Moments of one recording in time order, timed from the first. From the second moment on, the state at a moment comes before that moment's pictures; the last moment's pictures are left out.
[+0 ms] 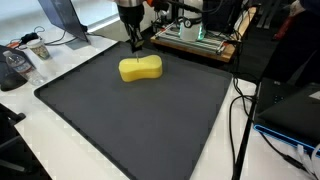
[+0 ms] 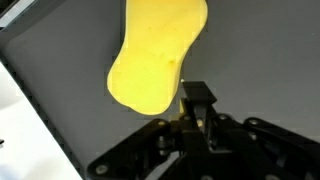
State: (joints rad) arm 0.12 0.17 -0.03 -2.05 -0.26 2.07 0.71
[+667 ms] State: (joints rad) arm 0.19 0.22 0.03 -2.01 -0.40 1.98 0.81
